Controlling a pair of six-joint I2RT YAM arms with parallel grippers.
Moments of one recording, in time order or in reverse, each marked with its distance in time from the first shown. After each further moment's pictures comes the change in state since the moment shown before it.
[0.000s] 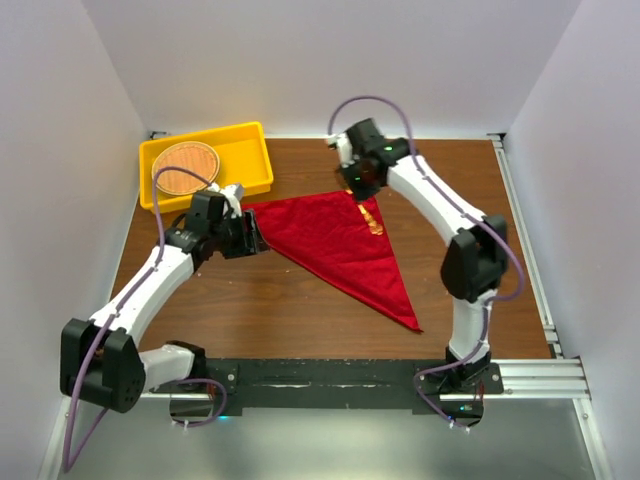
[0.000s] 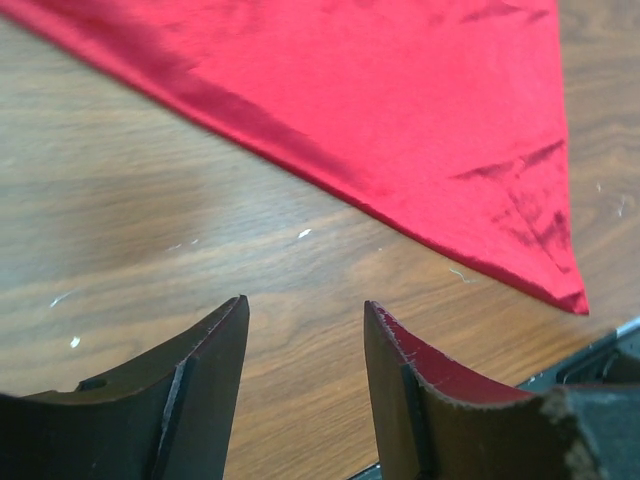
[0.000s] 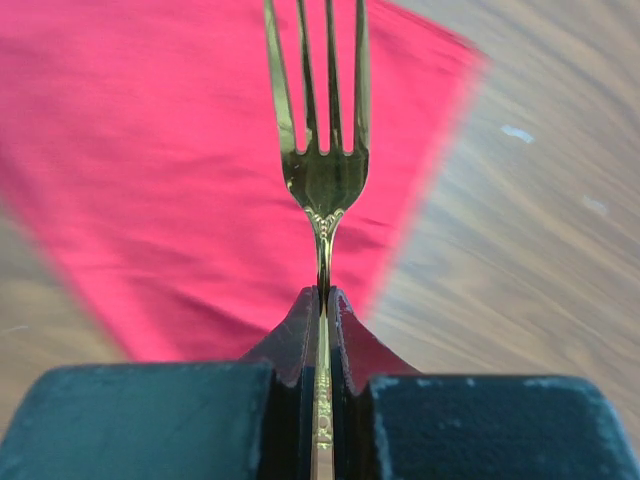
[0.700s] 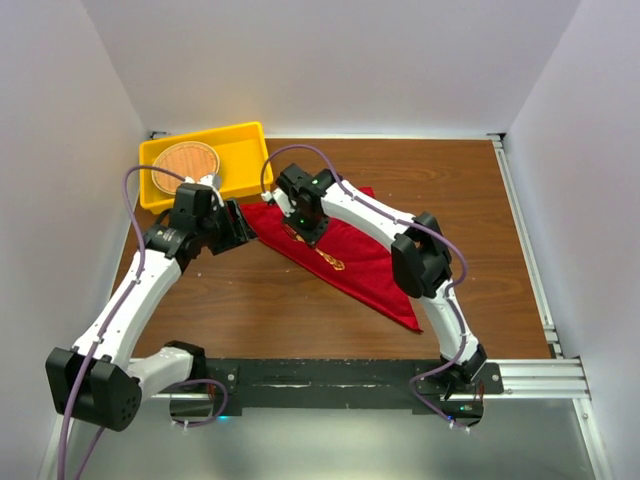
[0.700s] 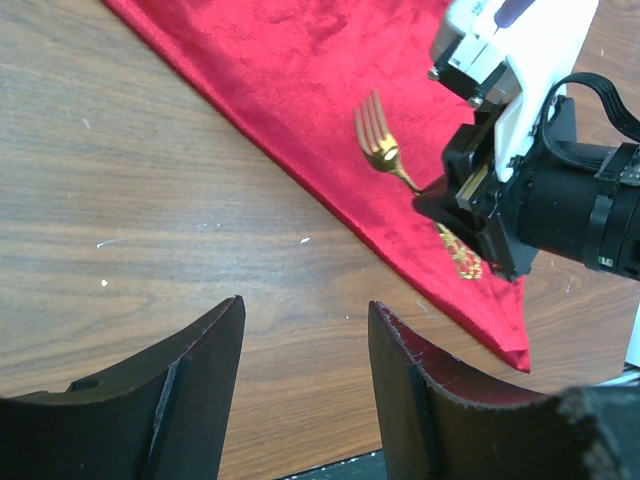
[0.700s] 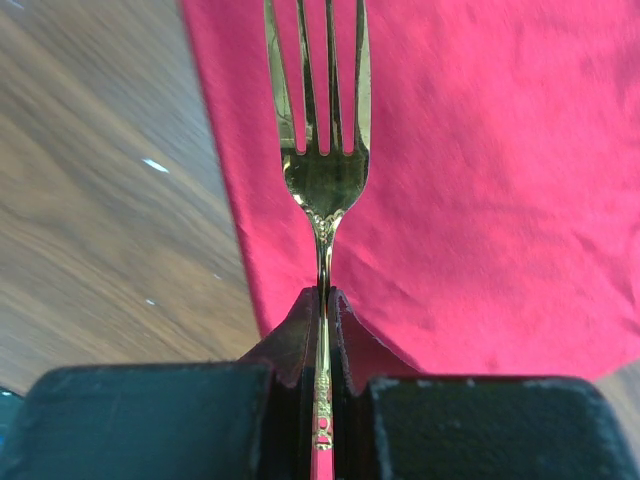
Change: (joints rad) left arm 0.019 -0.117 0.114 -0.183 -0.148 -0.174; right arm 0.326 0.309 0.195 -0.144 -0.048 -0.003
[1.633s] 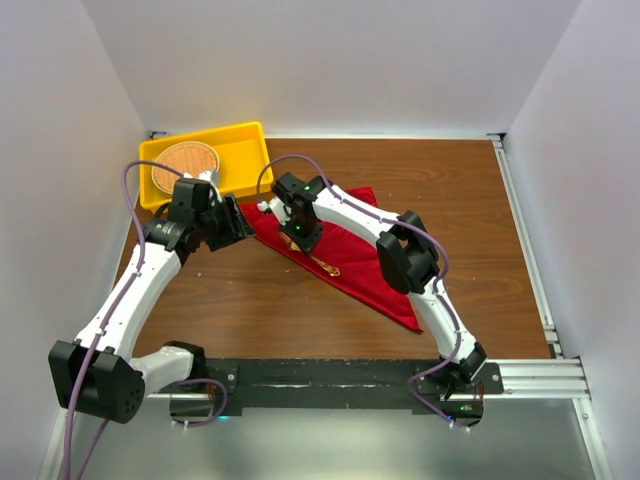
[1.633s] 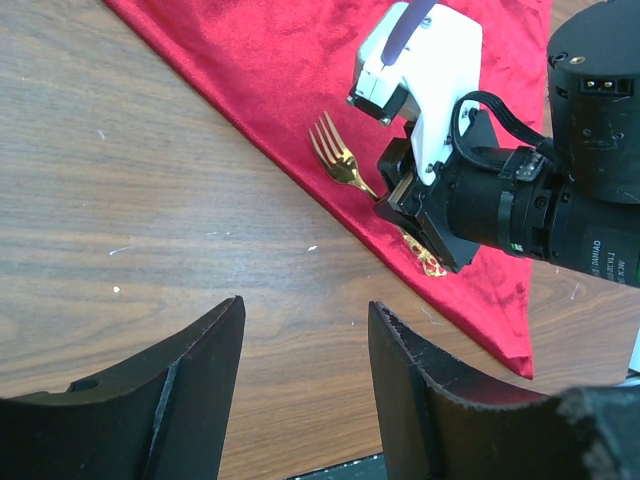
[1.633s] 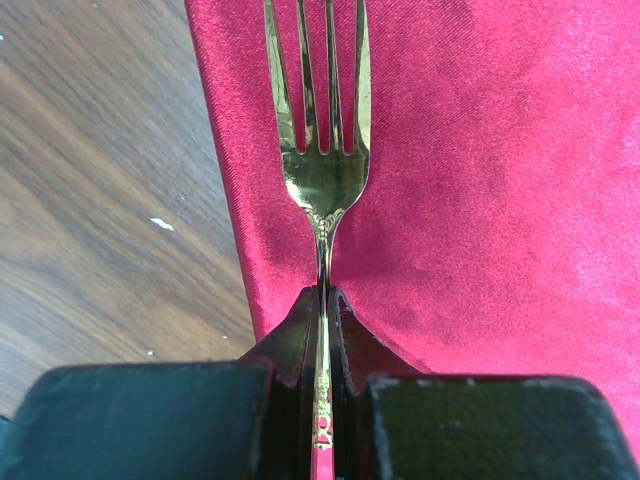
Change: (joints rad) left arm 0.027 0.047 0.043 -0.020 0.007 0.022; right arm 0.008 0.119 0.047 0.024 -0.072 -0.031
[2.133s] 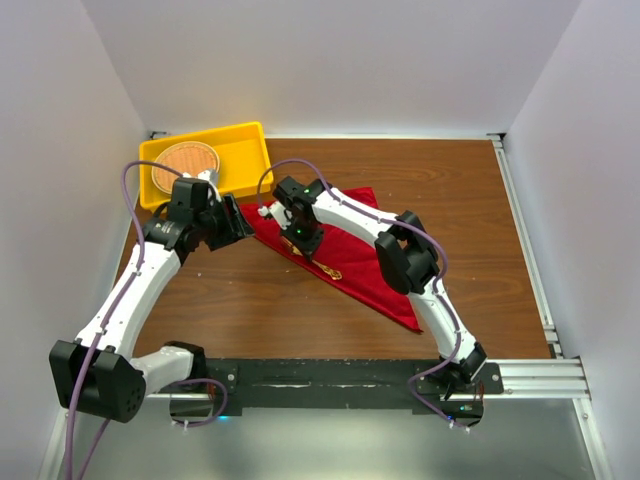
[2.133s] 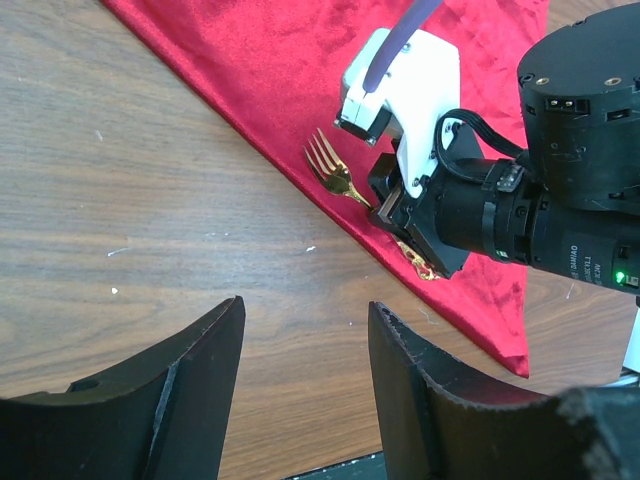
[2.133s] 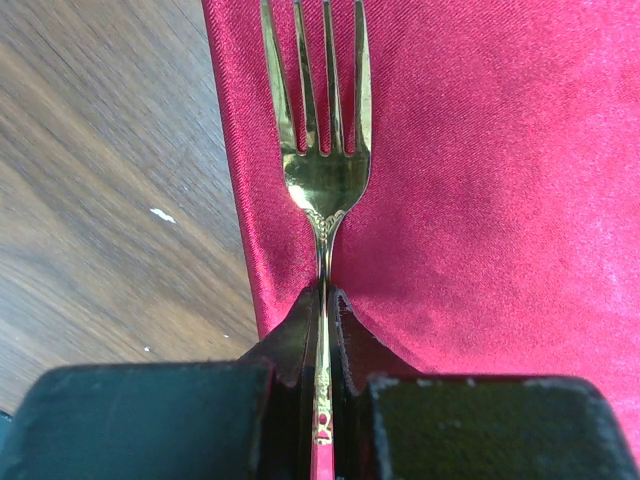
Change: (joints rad) left arm 0.013 0.004 0.000 0.003 0.018 0.002; right arm 0.003 0.000 -0.033 0.005 -0.021 -0.024
